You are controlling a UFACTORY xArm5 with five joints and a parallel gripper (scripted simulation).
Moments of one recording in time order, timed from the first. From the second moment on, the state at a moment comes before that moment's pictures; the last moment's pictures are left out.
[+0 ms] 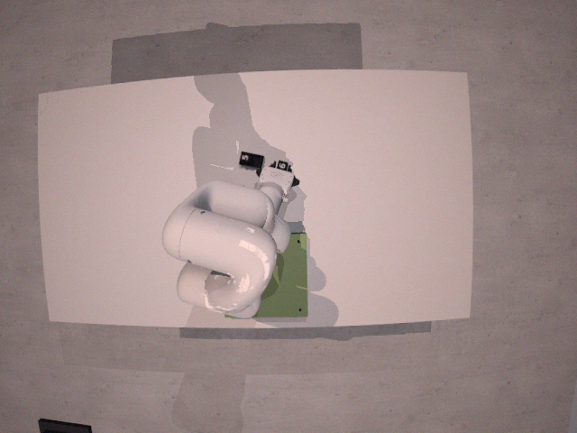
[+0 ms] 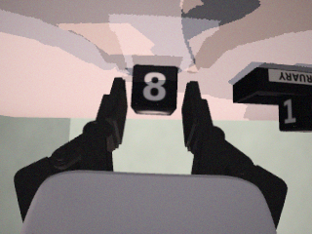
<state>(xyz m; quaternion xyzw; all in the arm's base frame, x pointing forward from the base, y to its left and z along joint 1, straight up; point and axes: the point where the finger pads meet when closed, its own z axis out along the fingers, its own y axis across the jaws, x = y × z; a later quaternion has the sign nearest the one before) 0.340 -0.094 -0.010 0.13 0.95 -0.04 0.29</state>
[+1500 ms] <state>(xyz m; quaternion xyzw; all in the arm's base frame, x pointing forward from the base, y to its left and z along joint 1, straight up) 0.340 -0.094 -0.010 0.13 0.95 -0.04 0.29</state>
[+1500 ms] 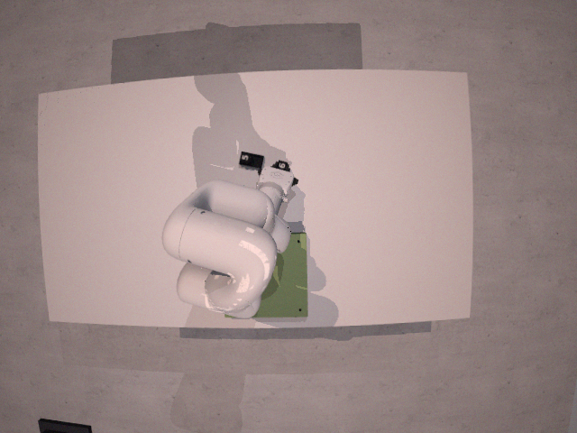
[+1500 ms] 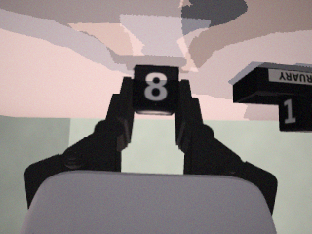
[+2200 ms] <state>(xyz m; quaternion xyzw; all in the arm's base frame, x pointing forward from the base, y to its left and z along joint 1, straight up) 0.340 -0.093 -0.007 0.13 0.95 -0.04 0.29</state>
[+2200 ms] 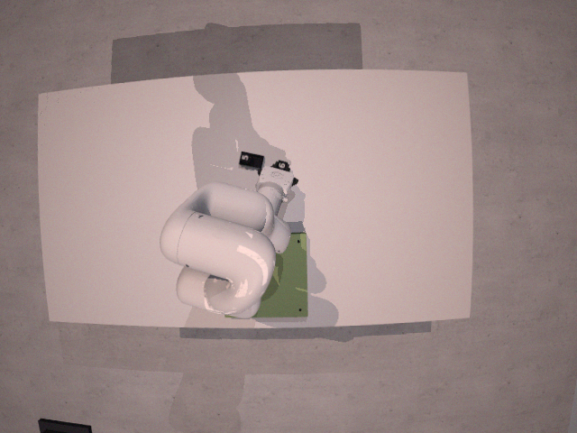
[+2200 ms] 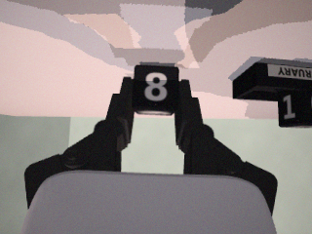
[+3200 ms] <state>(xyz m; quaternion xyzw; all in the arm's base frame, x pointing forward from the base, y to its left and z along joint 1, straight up) 0.340 -0.094 0.055 0.13 0.95 -0.04 0.29</state>
